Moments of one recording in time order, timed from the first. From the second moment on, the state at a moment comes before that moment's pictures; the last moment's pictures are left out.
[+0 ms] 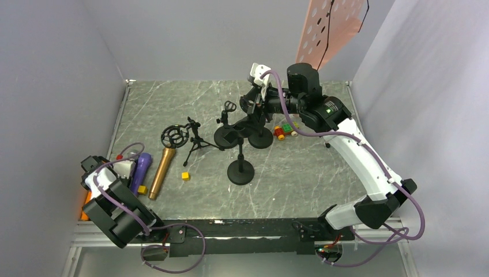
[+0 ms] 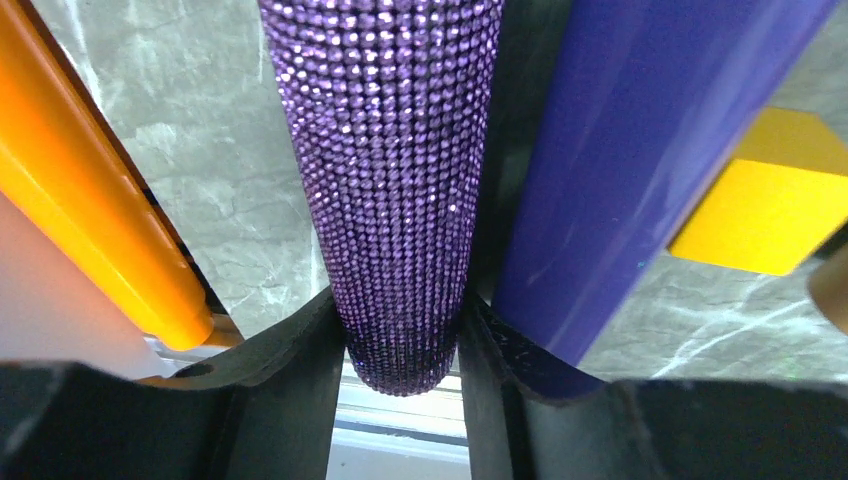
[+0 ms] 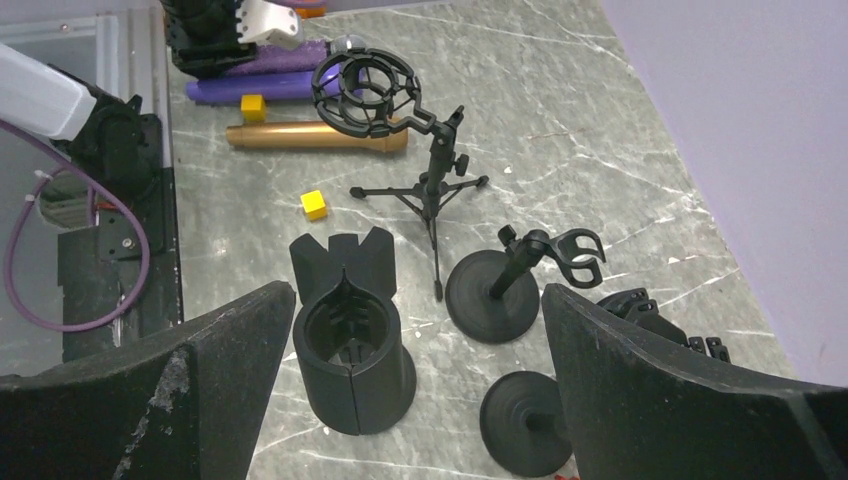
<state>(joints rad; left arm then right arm) 0.82 1.21 0.59 -0.70 -0.03 0.89 0.64 1.41 1.69 -0.64 -0.61 -0.32</state>
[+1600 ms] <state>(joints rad) -0.11 1.11 1.56 -0.97 0.89 0.69 0.54 1.09 1.43 -0.70 -0.59 -0.38</state>
